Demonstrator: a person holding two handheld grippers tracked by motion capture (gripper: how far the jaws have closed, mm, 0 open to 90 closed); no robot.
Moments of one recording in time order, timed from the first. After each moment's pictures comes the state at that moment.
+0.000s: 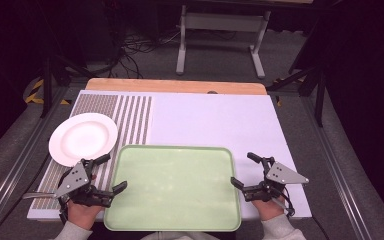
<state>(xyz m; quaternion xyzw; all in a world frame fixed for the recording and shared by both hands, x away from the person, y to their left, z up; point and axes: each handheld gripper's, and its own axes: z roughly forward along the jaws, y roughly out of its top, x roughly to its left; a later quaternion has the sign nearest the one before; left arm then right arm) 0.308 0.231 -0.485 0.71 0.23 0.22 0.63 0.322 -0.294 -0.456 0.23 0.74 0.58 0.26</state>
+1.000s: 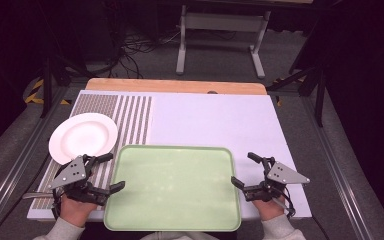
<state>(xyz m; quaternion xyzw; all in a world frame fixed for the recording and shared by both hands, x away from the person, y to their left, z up) 0.314 0.235 -0.457 0.76 0.19 0.17 0.60 0.322 -0.295 -0.455 0.23 0.73 0.59 0.25</state>
